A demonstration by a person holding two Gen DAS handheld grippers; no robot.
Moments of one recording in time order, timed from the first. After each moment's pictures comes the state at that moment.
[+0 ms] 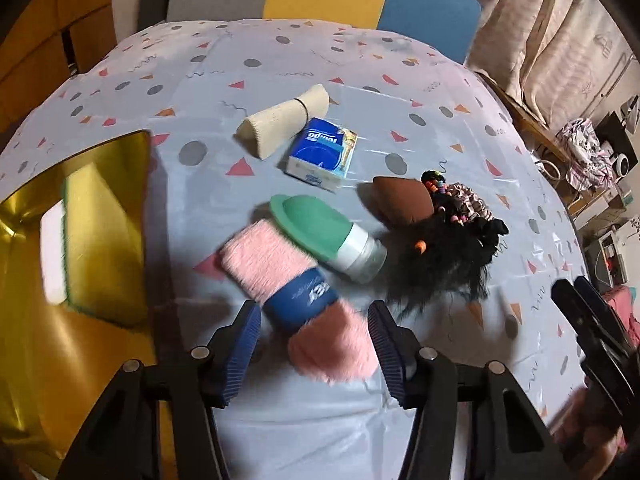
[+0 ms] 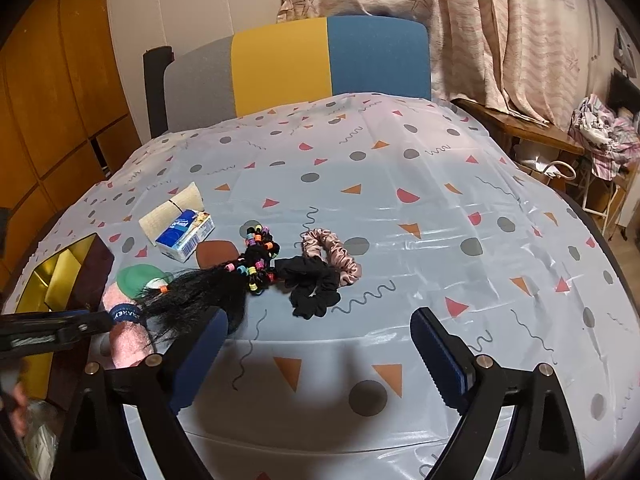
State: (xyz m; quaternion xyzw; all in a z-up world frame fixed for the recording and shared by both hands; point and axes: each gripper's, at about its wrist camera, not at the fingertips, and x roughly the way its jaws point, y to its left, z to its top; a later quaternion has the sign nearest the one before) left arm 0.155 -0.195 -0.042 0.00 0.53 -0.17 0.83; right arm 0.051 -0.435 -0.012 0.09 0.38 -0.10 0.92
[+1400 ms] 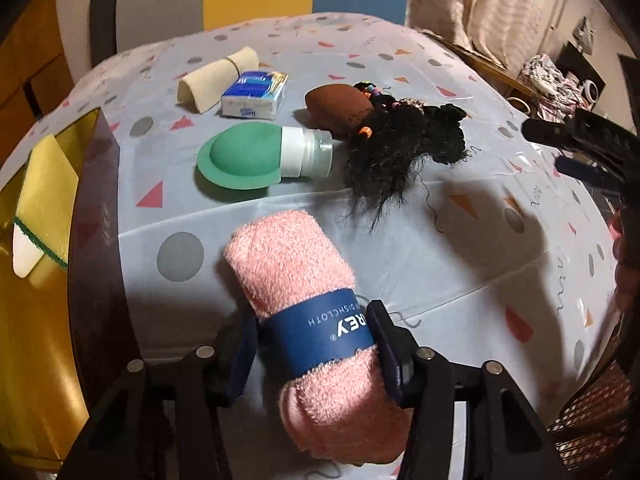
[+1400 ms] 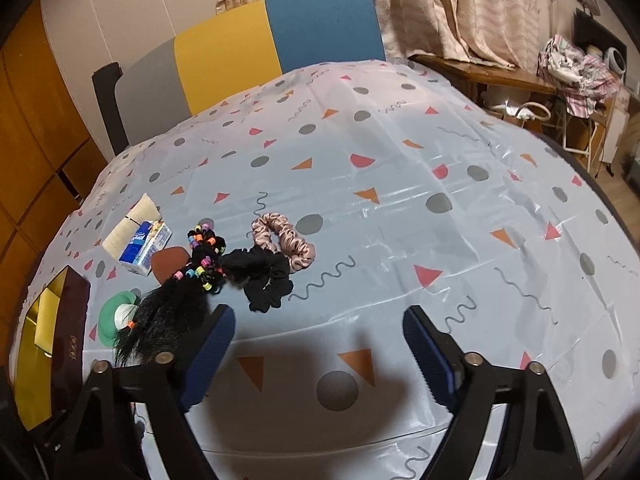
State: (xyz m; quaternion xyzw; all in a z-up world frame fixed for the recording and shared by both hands) left arm 0.074 -0.209 -0.091 0.09 0.49 -0.24 0.84; right arm 0.054 -0.476 -0.031 0.18 0.41 -0.15 0.88
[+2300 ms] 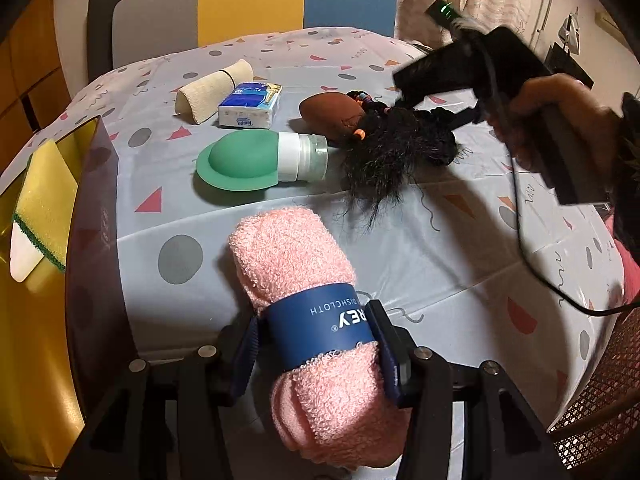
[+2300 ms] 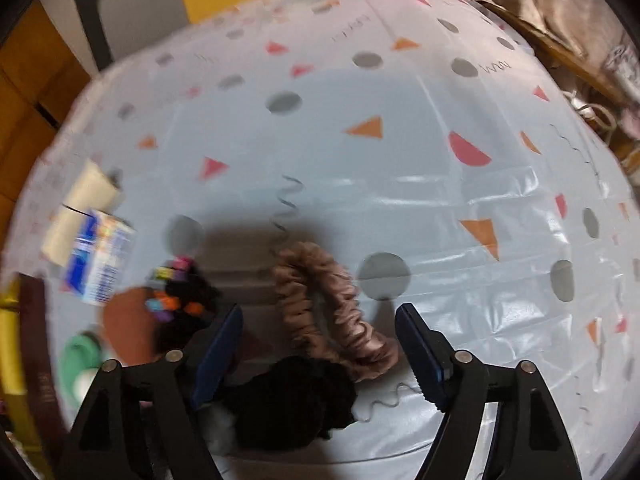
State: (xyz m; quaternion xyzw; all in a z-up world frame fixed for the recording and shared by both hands) left arm 0.067 -0.202 -0.097 0.09 0.46 -0.25 0.85; right arm 0.227 -0.478 -0.090 0.12 0.57 -0.11 0.80
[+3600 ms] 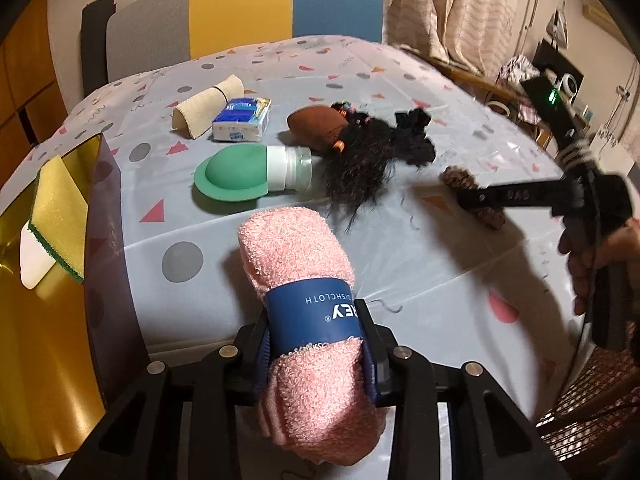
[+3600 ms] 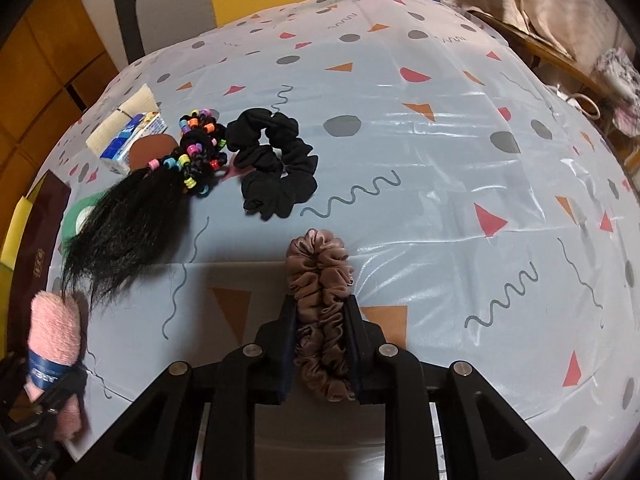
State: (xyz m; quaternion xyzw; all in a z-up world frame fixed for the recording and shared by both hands) left arm 0.053 -0.199 -0.079 0.09 0.44 -0.27 0.85; right arm 0.091 -0.455 -0.097 0.11 0.53 -0.08 0.84
